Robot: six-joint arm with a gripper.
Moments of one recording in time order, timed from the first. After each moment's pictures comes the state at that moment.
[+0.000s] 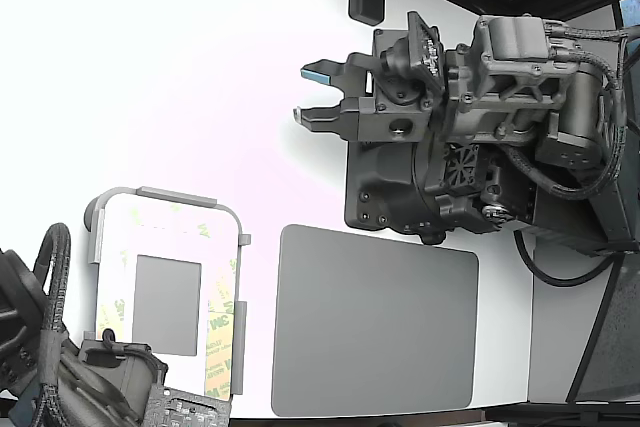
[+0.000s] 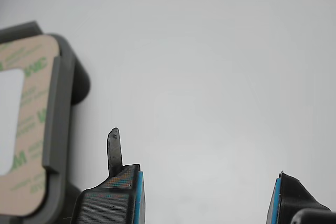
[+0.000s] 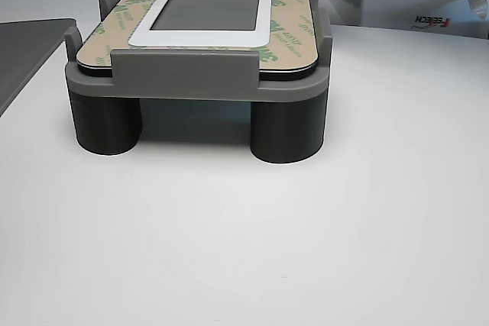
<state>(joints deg) -13.5 168.0 152.6 55.4 -10.9 1.5</state>
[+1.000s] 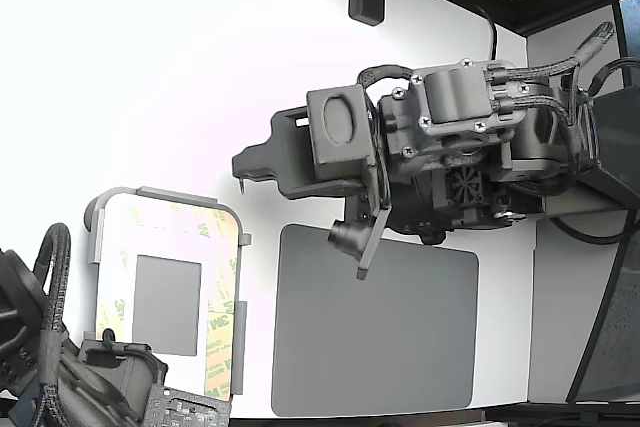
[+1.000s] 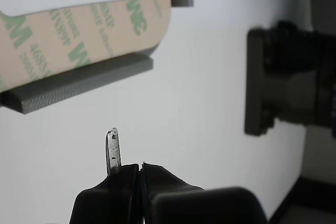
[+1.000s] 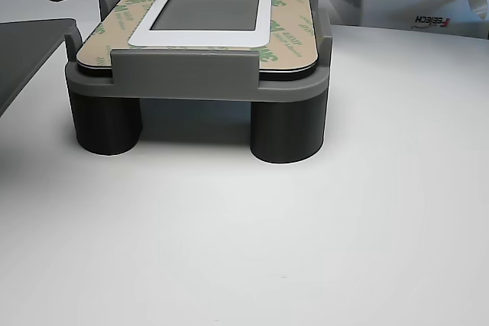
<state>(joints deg) 4.6 143.3 150.0 32.3 -6.0 -84.9</state>
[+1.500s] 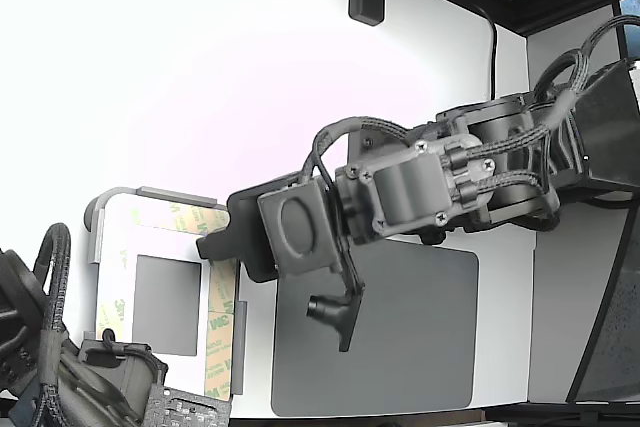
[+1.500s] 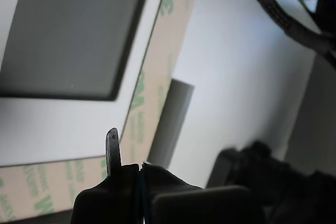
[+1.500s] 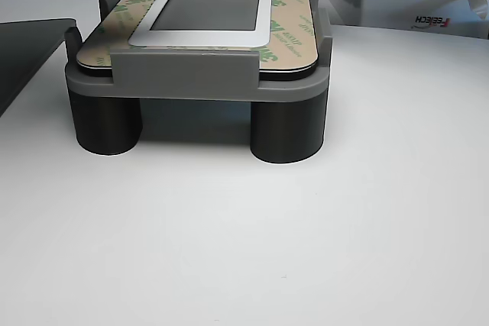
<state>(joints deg) 19.5 123.1 137.6 28.6 -0.9 -95.4</state>
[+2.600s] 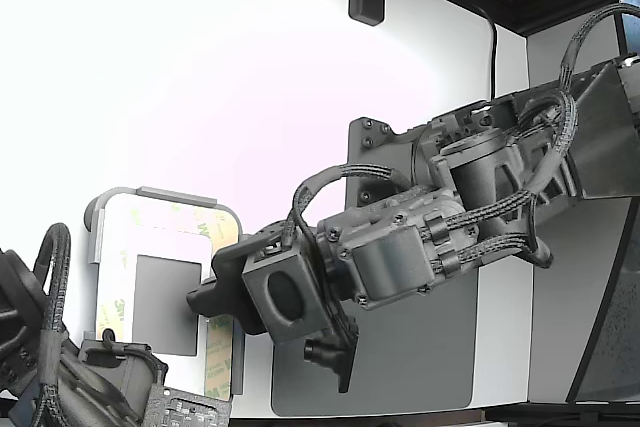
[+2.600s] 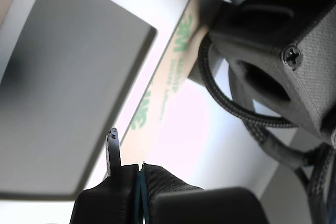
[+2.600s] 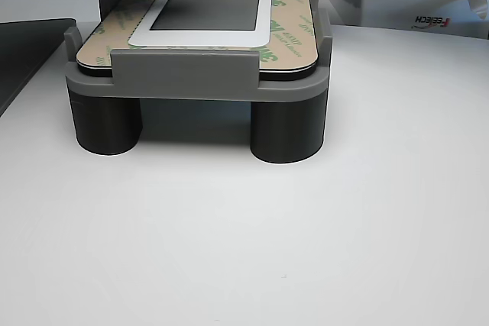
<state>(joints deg) 26.8 113.6 128.9 29.9 0.3 -99.6</state>
